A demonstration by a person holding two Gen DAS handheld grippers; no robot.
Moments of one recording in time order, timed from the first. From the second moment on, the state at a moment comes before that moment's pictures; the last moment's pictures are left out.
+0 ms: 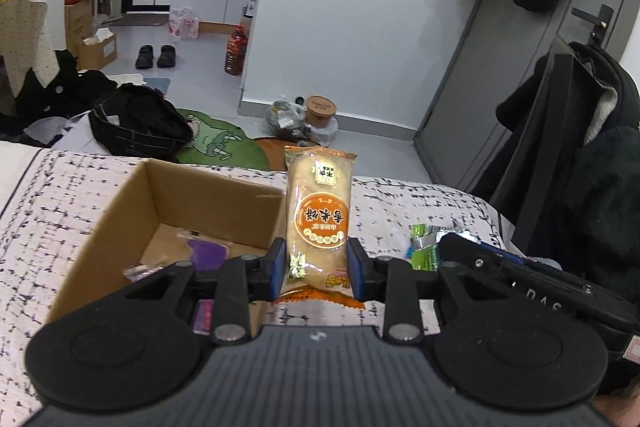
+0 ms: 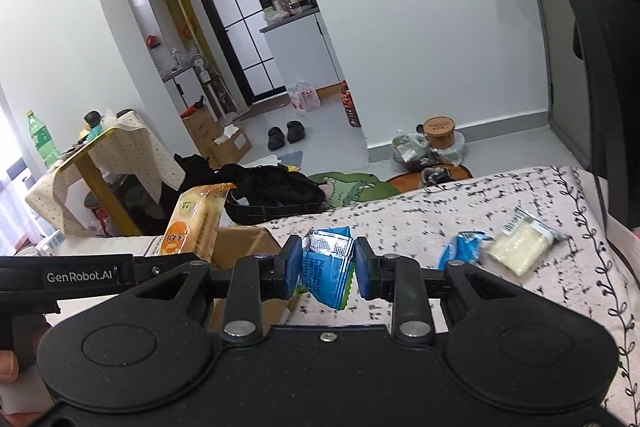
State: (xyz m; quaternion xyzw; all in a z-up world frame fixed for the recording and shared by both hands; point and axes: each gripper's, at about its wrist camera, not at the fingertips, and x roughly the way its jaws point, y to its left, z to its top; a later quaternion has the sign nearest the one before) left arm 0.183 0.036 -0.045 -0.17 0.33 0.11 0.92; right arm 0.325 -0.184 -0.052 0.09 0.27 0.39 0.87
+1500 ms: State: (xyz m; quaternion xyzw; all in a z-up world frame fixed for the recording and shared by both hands) left arm 0.163 0.129 -0.070 -0.19 0.38 0.21 0.88; right arm 0.311 -0.067 -0.047 0.04 0.28 0.47 0.84
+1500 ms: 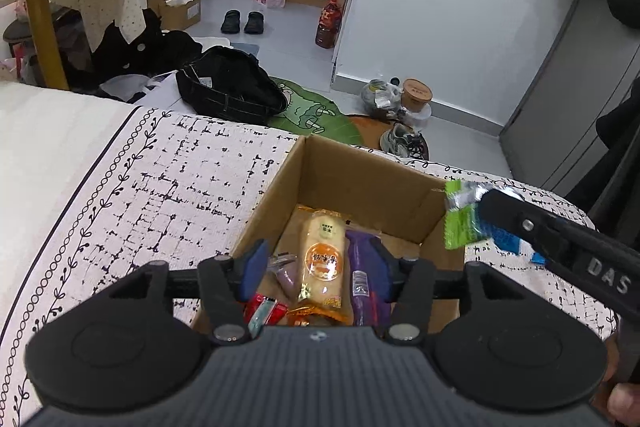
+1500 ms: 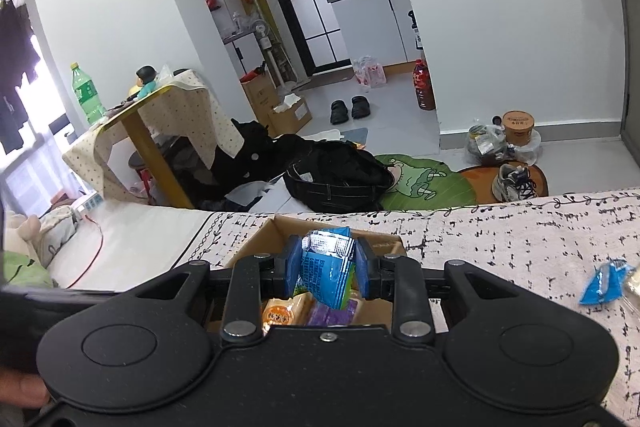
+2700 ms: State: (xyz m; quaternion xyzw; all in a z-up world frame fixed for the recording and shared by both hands) left arm 0.165 0.073 -0.067 -0.18 0.37 0.18 0.90; right arm 0.313 -0.190 -0.063 0.07 0.30 0.36 0.88
